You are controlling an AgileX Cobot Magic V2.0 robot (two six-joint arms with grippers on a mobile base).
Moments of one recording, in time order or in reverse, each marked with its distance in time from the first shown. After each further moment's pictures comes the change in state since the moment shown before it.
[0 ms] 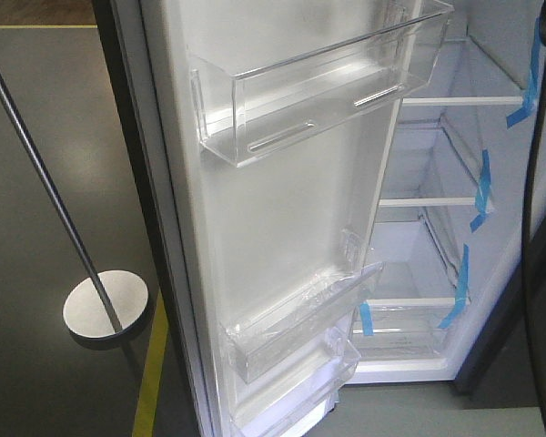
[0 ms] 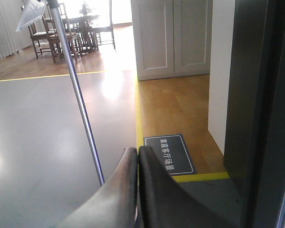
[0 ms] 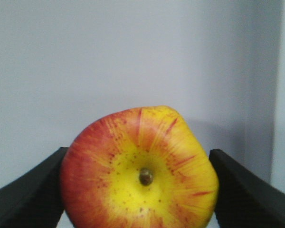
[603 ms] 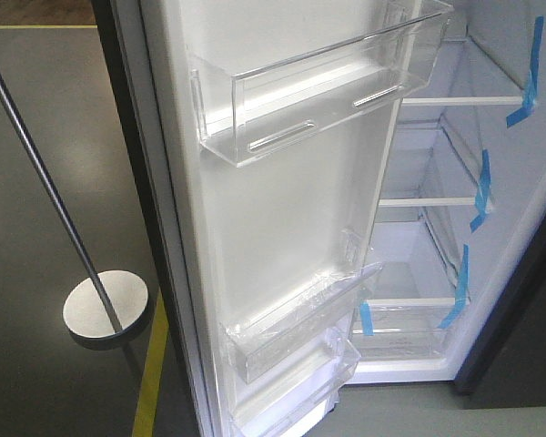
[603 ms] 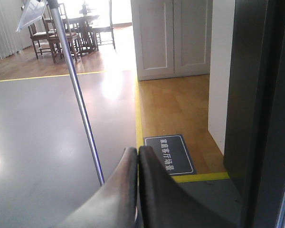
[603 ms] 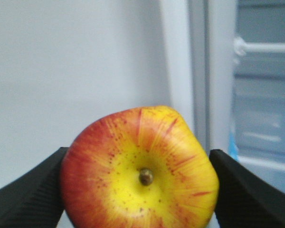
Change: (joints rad) left arm 0.000 0.000 0.000 0.000 0.000 0.000; right arm 0.000 -0.341 0.051 -0.700 -0.019 0.664
